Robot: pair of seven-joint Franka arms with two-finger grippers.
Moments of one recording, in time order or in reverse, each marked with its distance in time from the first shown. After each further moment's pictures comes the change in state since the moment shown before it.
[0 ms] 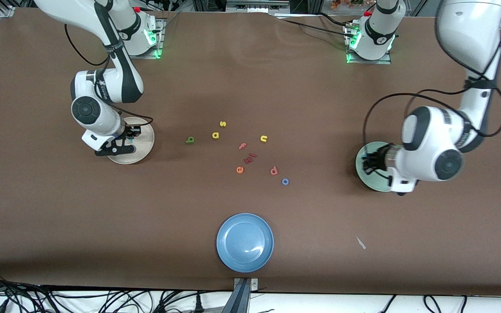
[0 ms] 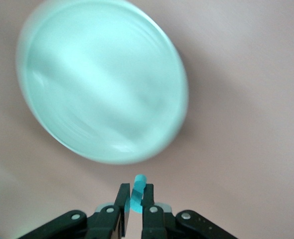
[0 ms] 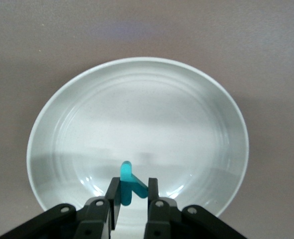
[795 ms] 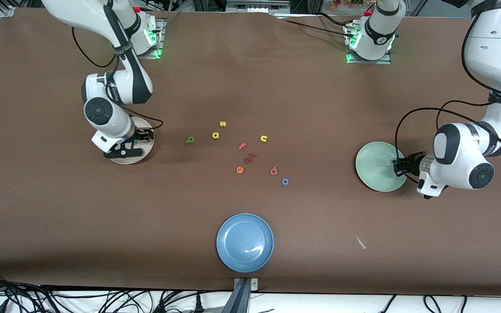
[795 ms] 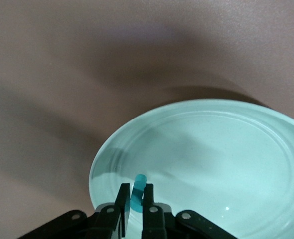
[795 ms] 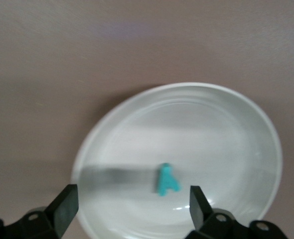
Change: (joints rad) left arm 0.167 0.127 -0.005 -0.039 0.079 0.117 0.260; right arm 0.006 0.018 0.082 0.055 0.006 0.004 0.195
